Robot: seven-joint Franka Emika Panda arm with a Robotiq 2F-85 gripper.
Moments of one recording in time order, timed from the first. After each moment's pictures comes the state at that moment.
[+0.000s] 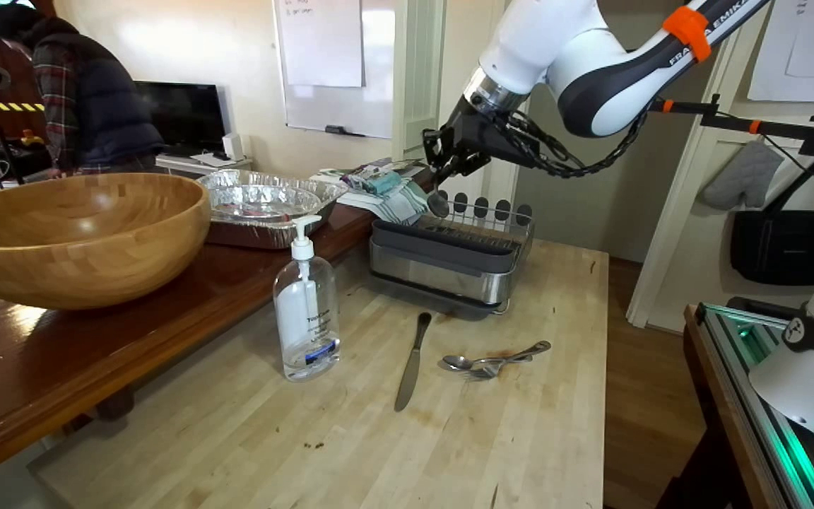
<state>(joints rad) 0.11 -0.01 -0.15 -2.32 -0.84 2.80 1.65</state>
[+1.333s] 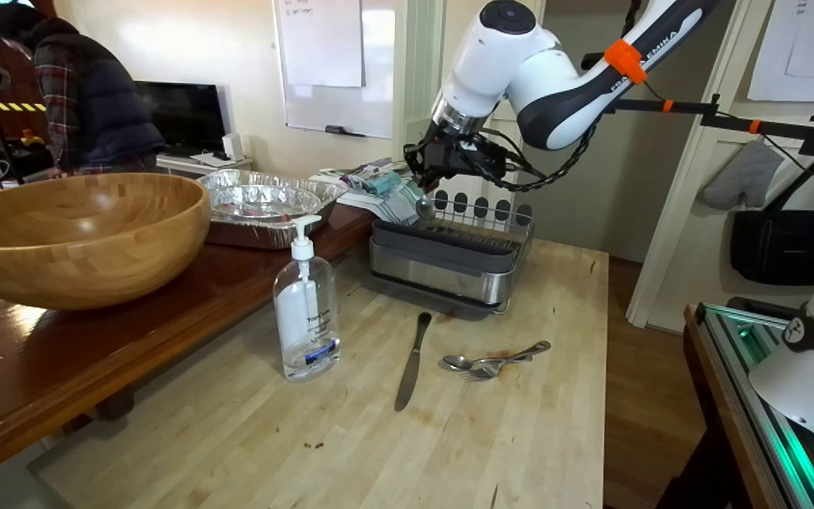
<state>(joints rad) 0.11 0.18 -0.17 -2.12 -1.01 2.69 1.73</state>
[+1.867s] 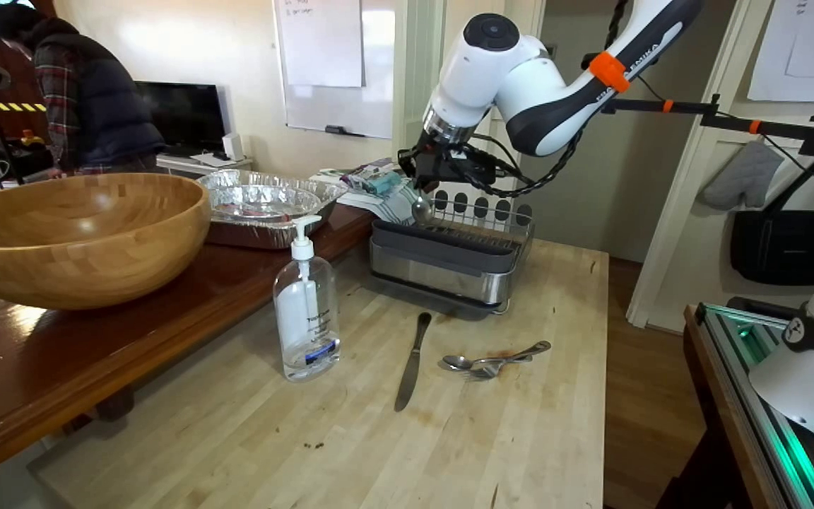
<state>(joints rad) 0.12 0.24 -0.18 -2.06 -1.07 2.64 1.79</state>
